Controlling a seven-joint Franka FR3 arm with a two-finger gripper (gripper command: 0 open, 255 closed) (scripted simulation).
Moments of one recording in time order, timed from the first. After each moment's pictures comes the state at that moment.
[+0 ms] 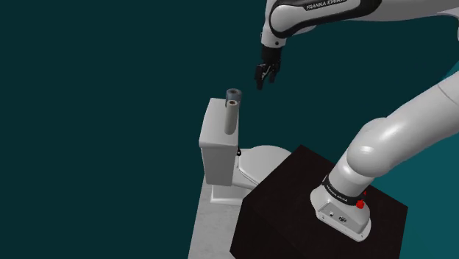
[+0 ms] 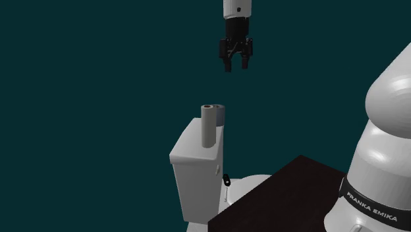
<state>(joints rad) -0.01 -0.36 -0.03 -2.27 -0.06 1.88 -0.08</state>
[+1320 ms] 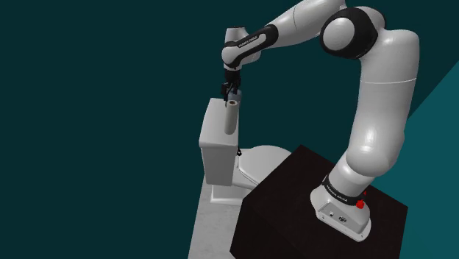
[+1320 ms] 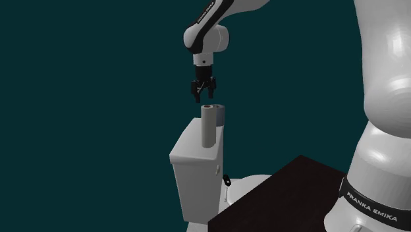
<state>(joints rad) -0.03 0.38 -0.05 -1.78 -0.02 2.16 -0.25</state>
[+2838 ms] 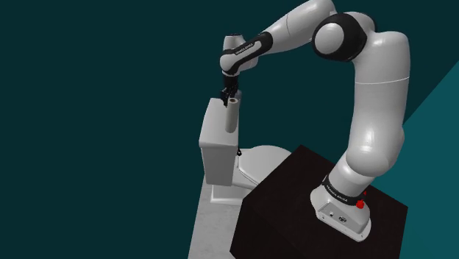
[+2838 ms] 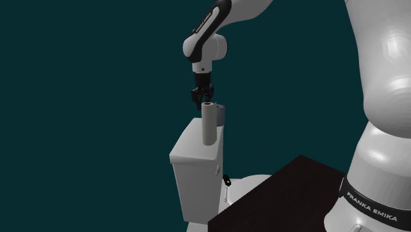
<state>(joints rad) -0.03 0.45 -0.05 -1.77 -0.02 2.21 -0.26</state>
